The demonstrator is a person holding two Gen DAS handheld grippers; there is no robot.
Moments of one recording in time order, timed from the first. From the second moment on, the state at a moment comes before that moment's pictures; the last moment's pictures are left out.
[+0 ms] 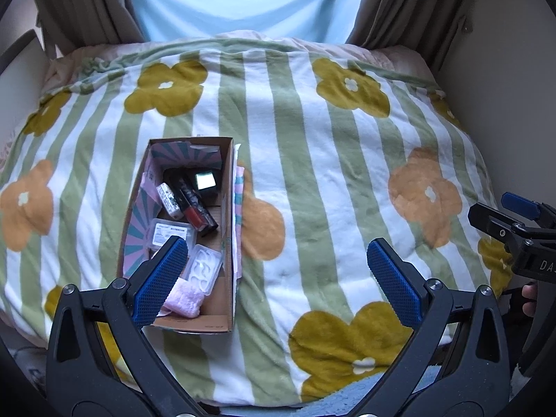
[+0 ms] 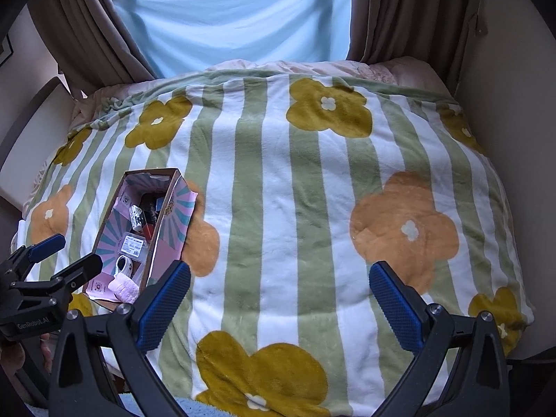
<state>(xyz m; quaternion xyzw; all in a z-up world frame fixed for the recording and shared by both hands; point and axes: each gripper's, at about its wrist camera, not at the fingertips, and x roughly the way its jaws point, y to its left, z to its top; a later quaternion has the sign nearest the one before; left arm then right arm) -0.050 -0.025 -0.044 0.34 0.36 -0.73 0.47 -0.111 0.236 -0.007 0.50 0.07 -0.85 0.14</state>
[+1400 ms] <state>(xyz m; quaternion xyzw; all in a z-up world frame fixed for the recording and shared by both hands) -0.052 -0.030 -0.041 0.36 0.34 -0.71 0.50 -0.122 0.235 -0.002 0.49 0.07 -0.86 0.14</state>
